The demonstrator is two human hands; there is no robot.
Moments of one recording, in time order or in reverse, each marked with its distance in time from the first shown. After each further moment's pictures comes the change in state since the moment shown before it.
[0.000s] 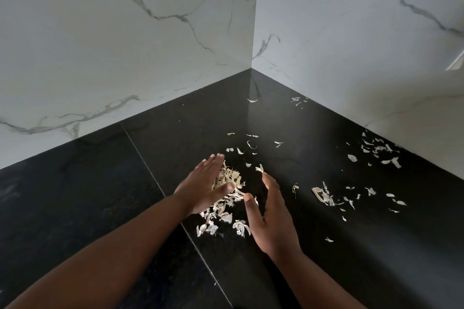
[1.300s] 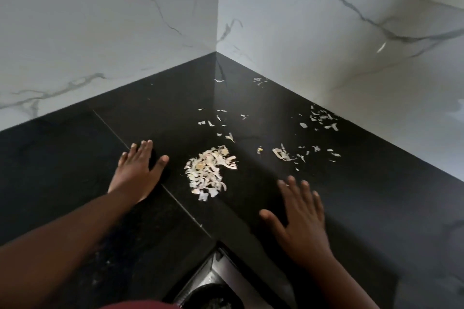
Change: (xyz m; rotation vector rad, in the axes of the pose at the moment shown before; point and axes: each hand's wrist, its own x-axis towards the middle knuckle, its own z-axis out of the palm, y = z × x) left_hand -0.073 -0.045 -0.007 0.162 0.225 -0.345; right_hand -0.123 0.026 -0.084 -0.740 0.053 0.055
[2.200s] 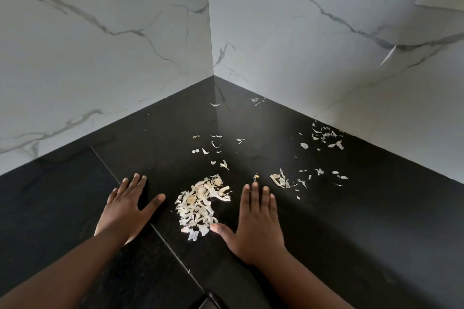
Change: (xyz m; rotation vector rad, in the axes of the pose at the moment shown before) left_hand 0.003 -0.001 0.002 0.089 -0.017 -0.027; right_hand 0.080 -0.049 0.039 -0.025 -0.211 -0.065
